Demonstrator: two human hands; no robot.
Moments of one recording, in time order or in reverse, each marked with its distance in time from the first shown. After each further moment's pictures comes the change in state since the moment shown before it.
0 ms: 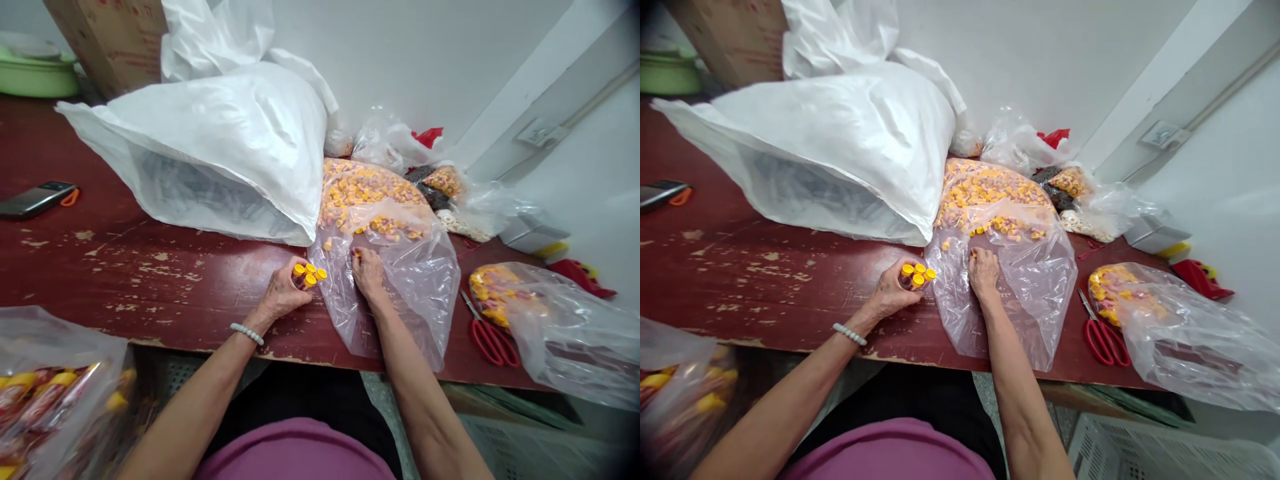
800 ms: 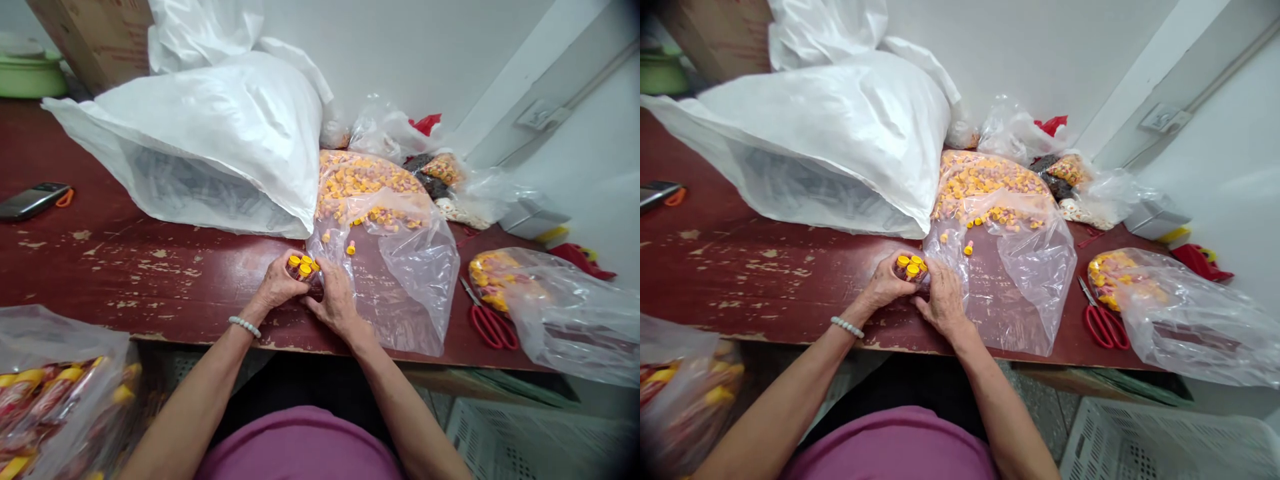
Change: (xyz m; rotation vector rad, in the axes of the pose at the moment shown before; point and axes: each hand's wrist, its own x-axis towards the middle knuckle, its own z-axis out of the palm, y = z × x) left_hand 0.002 0.011 -0.013 -0.043 -0.065 -0.093; right_hand -0.099 -0.072 -0.012 0.184 -0.124 -0.520
